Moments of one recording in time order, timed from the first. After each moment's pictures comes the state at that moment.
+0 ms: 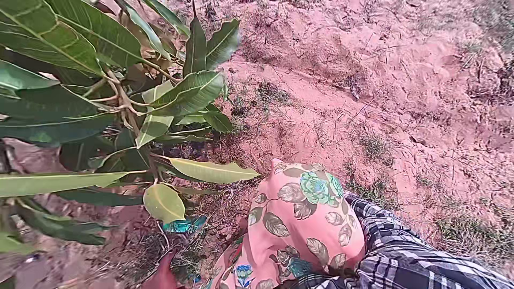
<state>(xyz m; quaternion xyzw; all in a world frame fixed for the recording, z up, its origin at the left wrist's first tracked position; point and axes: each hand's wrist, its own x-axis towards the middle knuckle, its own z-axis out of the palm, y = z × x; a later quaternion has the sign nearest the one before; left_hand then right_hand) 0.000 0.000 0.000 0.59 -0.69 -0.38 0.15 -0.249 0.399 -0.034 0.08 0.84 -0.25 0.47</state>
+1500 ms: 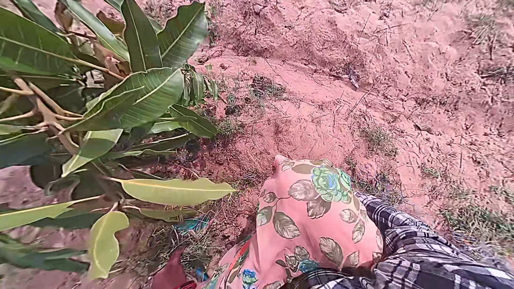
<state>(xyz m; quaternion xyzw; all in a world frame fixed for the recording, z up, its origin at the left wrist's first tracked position) -0.027 0.019 0.003 0.52 -0.79 -0.31 0.10 -0.201 0.486 -0.152 -0.04 0.89 -0.24 0.38</state>
